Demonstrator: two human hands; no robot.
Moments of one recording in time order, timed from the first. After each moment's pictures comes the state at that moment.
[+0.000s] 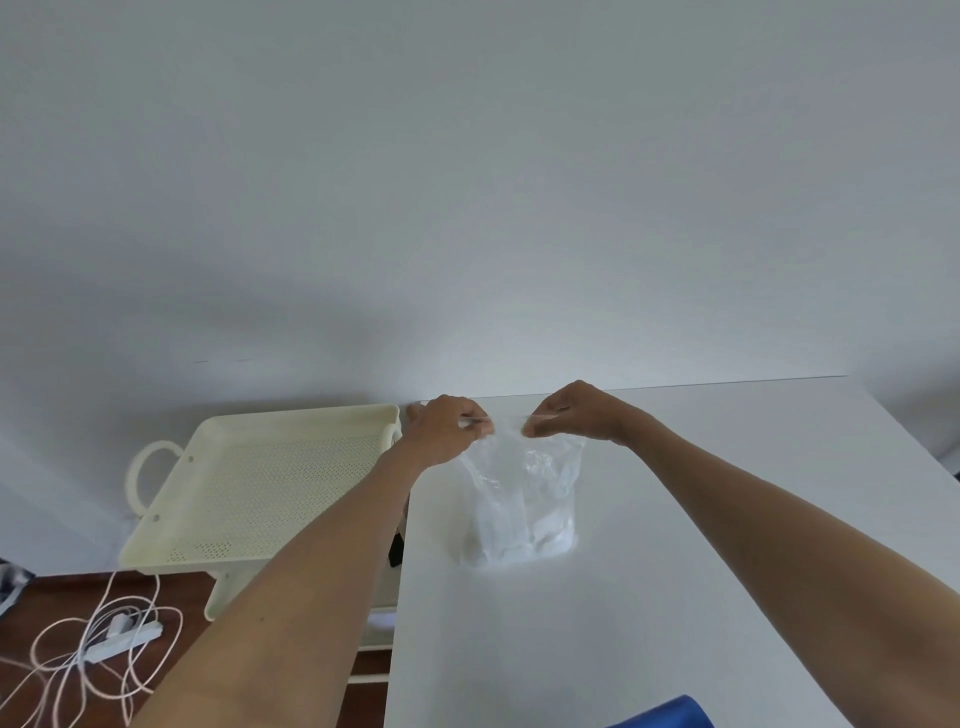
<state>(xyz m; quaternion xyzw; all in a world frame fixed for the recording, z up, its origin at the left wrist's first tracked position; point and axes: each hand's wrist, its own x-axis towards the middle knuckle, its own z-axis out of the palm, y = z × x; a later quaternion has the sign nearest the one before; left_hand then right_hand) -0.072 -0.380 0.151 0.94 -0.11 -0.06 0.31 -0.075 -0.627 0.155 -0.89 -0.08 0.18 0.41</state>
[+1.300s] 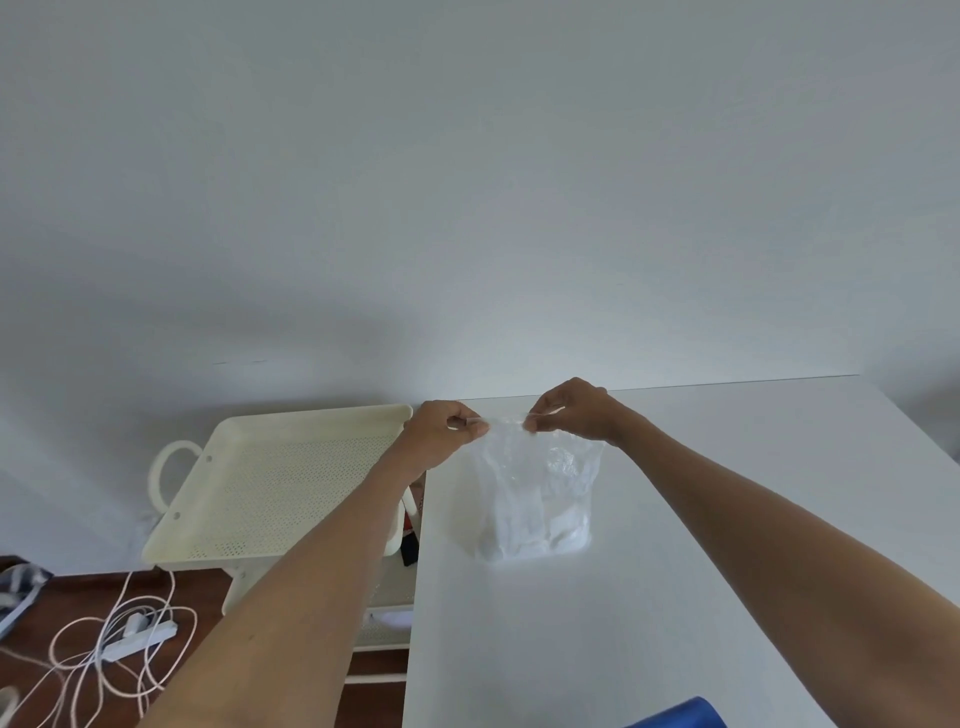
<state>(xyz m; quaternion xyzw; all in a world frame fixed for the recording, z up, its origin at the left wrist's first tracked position) -0.087 -0.348 0.155 0.88 -0.05 -0.09 0.45 -0.088 -0.594 0.166 -0.91 -0.08 0.11 0.39</state>
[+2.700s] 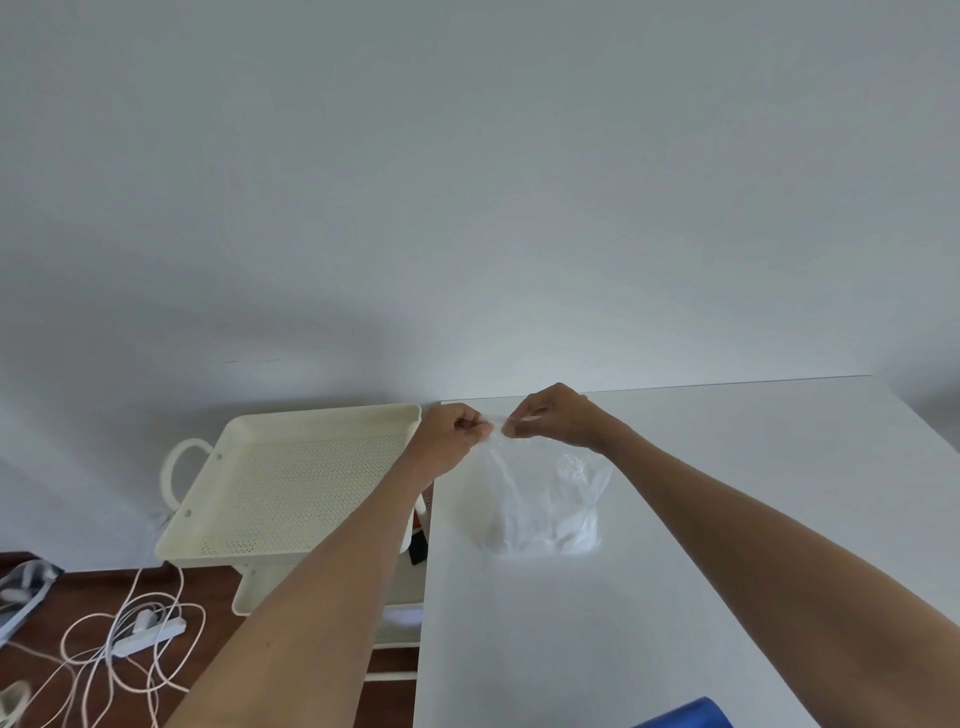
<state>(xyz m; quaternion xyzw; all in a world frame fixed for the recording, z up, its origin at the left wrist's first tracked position) -0.090 -0.346 0.143 0.87 -0.05 -0.06 0.49 -0.090 -0.561 0.161 -0.87 -0.09 0.13 0.46</state>
